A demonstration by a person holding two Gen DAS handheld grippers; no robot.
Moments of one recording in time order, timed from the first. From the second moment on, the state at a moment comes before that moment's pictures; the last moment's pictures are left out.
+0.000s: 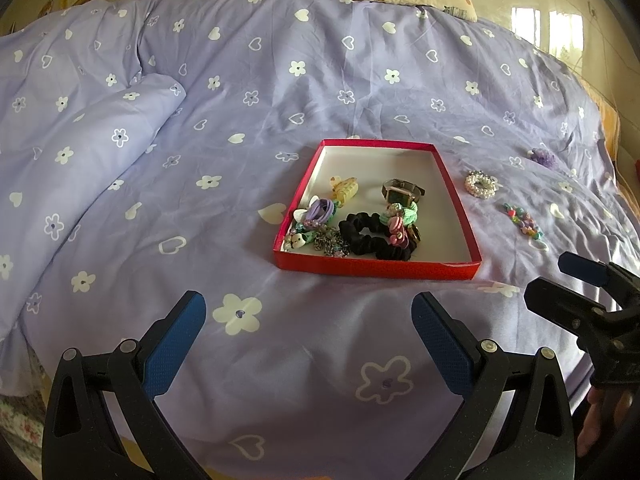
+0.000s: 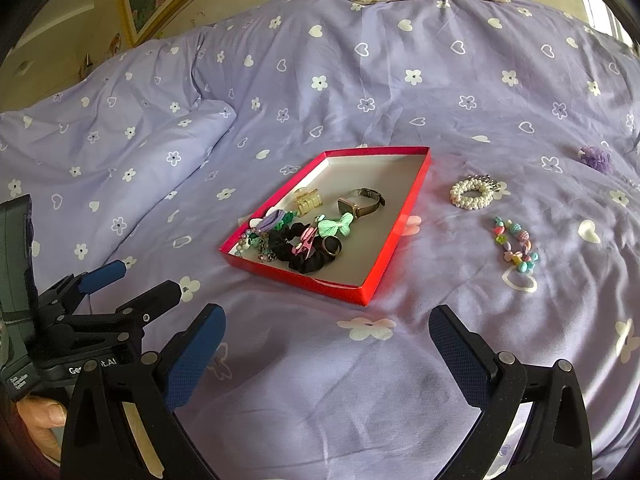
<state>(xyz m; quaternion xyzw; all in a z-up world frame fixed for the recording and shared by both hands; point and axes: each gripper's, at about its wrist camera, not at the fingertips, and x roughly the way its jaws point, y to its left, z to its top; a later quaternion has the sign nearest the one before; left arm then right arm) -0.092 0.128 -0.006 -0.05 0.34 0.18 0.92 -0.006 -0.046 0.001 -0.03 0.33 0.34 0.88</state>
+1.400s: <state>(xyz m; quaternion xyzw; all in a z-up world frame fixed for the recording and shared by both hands) -0.093 0.127 -0.006 -0.05 0.34 0.18 0.92 -0.009 -0.043 0.006 -0.03 0.33 0.34 0.88</state>
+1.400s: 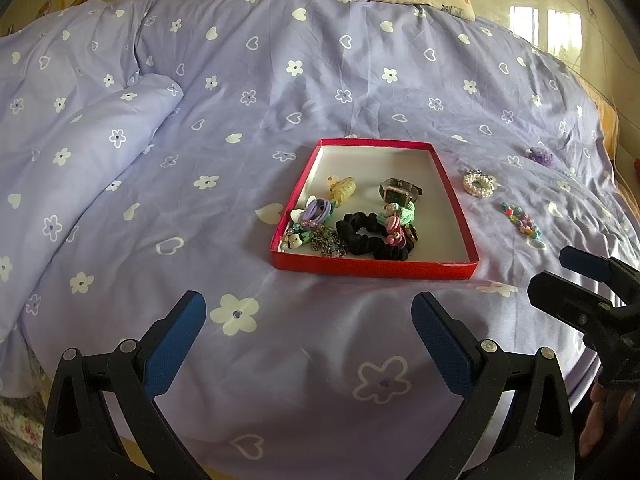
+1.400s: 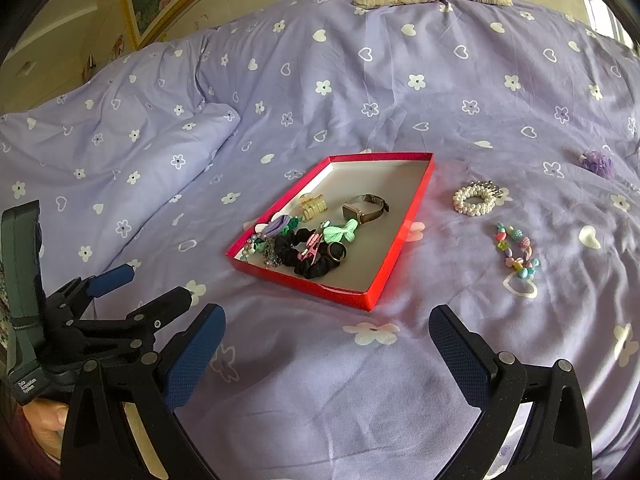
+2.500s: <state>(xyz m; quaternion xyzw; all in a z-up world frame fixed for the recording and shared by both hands) -0.076 0.126 -0.005 -0.05 0.35 0.17 0.92 0.003 -0.043 0.008 -0.02 0.34 0.34 0.88</state>
